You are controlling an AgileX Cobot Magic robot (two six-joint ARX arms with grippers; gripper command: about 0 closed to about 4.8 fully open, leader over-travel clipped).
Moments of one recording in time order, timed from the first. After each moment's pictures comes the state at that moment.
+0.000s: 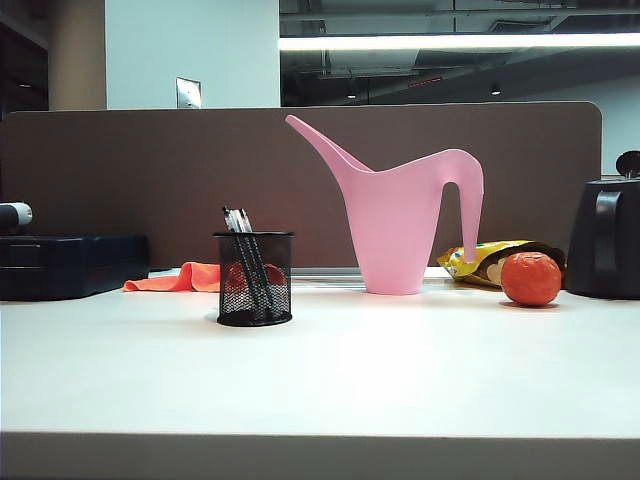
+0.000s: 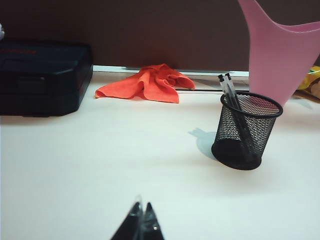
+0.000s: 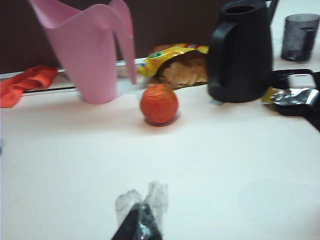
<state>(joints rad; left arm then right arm) -0.07 0.01 0.01 -0.02 0.11 -0.04 -0.18 0.00 0.17 -0.26 -0.24 0.13</state>
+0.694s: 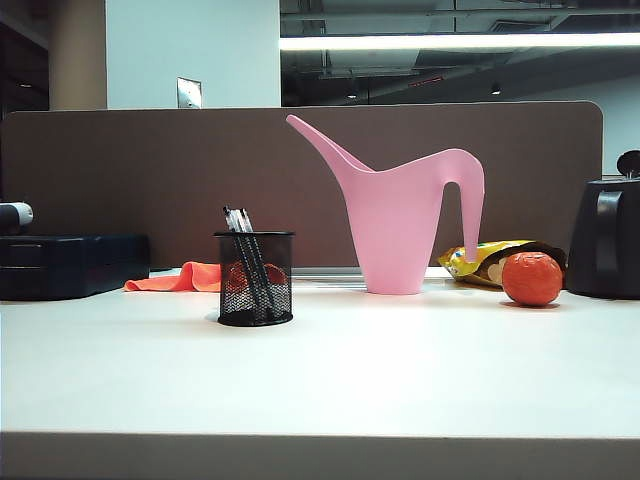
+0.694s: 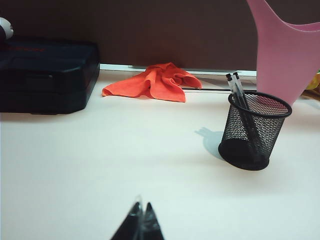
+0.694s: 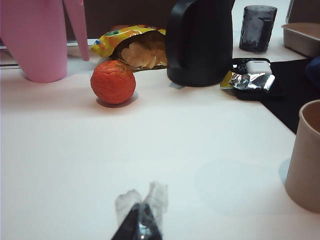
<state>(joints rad) -0.07 0.01 0.01 -0.03 0.09 -0.04 -0.18 0.00 0.01 -0.11 -0.11 0.02</state>
